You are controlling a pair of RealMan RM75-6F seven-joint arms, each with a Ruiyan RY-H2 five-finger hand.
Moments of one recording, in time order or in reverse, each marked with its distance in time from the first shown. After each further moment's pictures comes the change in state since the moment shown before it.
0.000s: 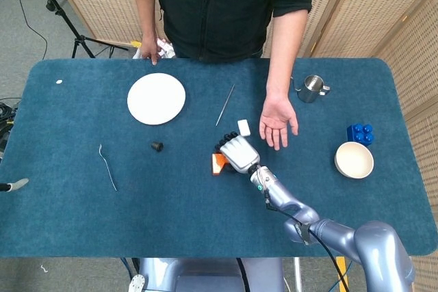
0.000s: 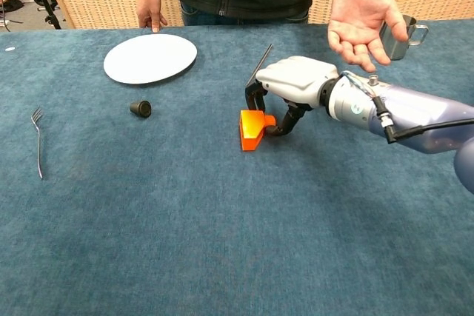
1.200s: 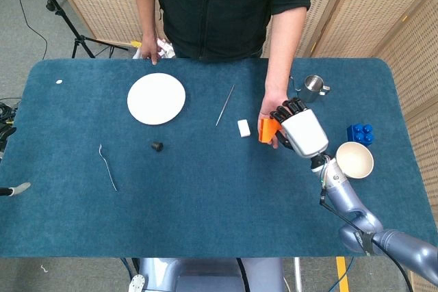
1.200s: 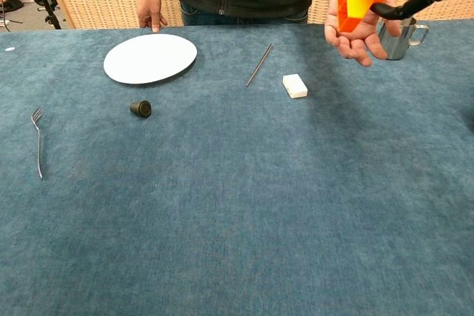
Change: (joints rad) left arm 0.016 0.010 0.017 -0.030 0.037 0.045 0.017; right arm -0.215 0.387 0.001 -0.278 -0.105 0.472 -0.056
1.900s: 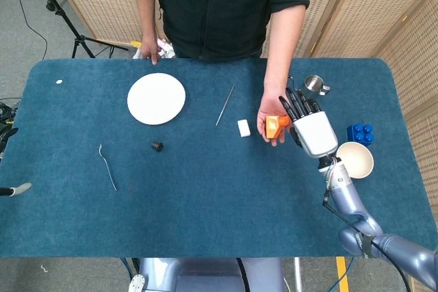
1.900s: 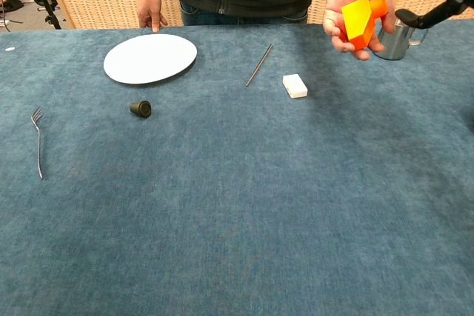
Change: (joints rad) left arm -0.007 0.001 0.004 0.003 0.000 -0.013 -0.003; right arm -0.042 -0.022 0.011 0.019 0.082 0.000 -0.111
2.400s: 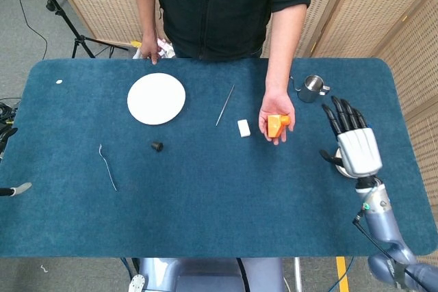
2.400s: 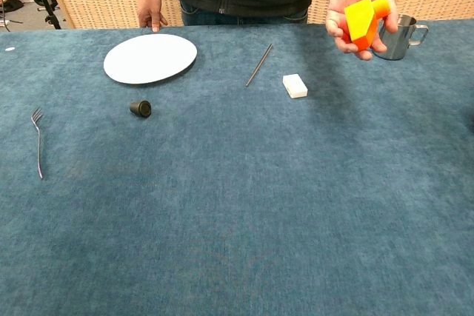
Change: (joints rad) left arm 0.013 -0.035 -0.005 0.008 -0.008 0.046 0.055; right arm -0.208 0.138 -0.063 -0.122 -0.035 0.202 0.249
